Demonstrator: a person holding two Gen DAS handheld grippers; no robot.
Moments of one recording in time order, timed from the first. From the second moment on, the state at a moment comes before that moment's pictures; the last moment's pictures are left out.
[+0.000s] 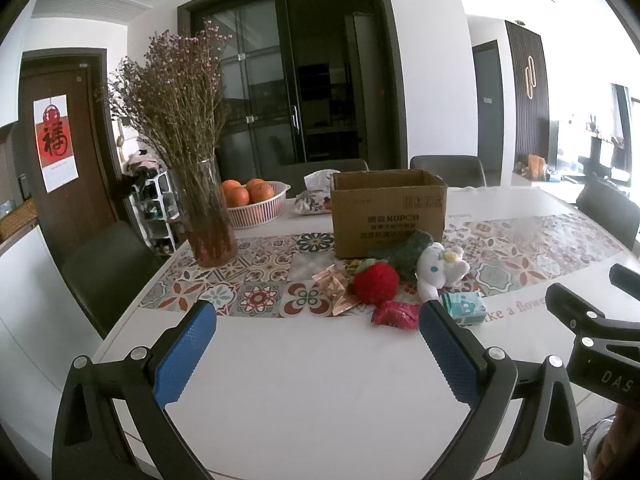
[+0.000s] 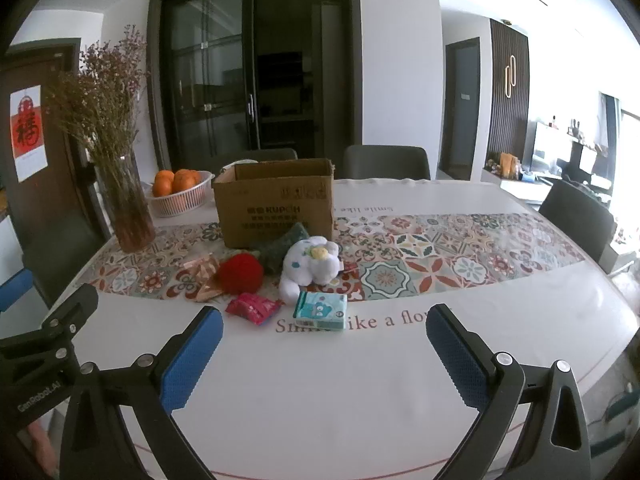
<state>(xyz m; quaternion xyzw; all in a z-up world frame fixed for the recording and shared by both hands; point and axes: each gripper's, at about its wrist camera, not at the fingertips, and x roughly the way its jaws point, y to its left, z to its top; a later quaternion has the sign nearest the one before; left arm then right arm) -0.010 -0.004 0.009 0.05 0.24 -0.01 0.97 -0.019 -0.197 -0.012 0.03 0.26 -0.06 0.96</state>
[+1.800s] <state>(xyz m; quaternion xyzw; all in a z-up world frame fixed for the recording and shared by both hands) -0.009 -0.006 0.007 0.05 0.24 -0.01 0.97 -0.020 -0.196 -0.013 0.03 0.26 -0.06 0.96</state>
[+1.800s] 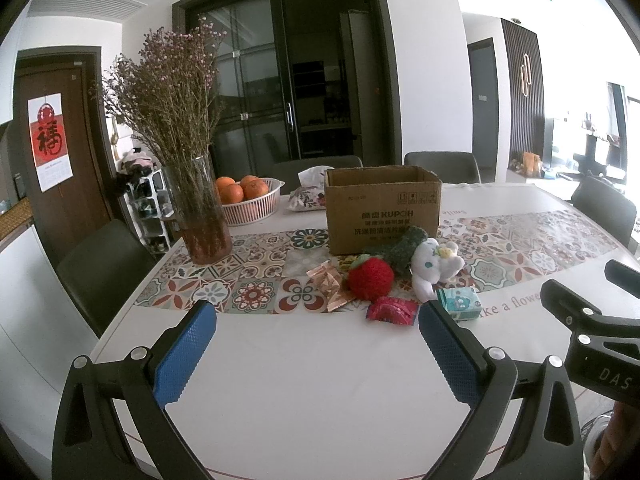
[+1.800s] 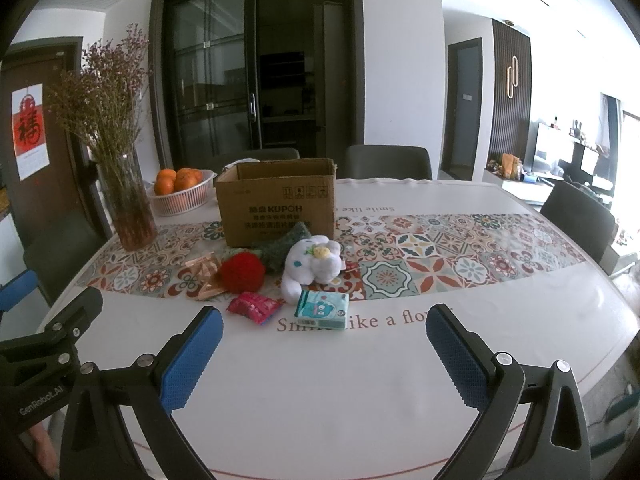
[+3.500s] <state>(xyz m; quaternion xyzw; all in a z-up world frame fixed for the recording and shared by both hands) 0.088 -0.037 -0.072 0.07 0.31 -0.11 0.94 0.091 -0.225 -0.085 0.07 0.34 -0.07 0.94</state>
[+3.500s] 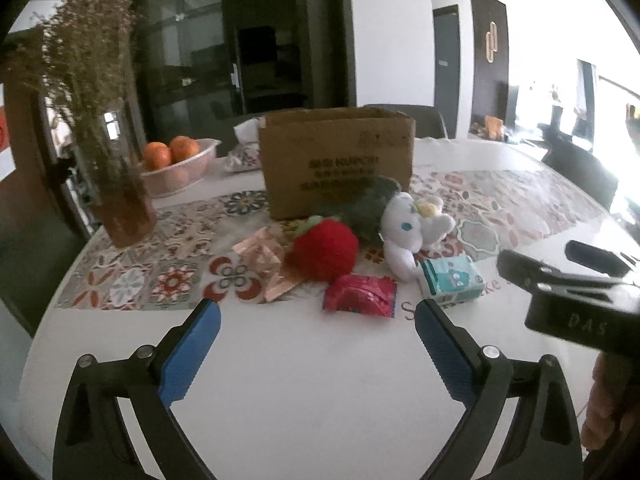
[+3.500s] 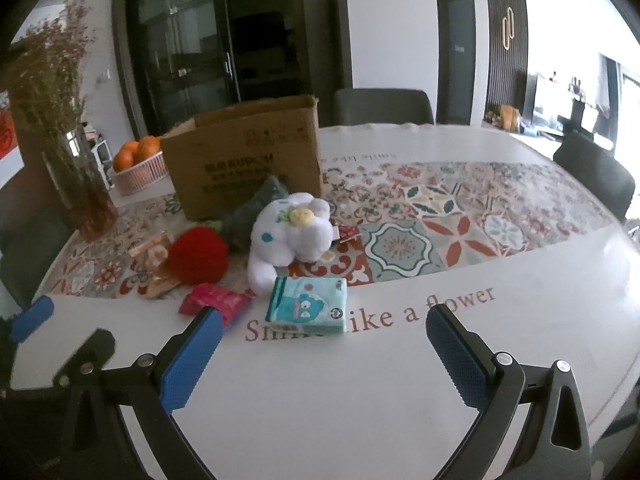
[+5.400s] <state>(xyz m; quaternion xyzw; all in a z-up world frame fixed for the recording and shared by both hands) 0.205 -0.090 -0.166 0.08 0.43 -0.18 0.88 0.202 -0.234 -0.169 0.08 0.46 -0.04 0.88</state>
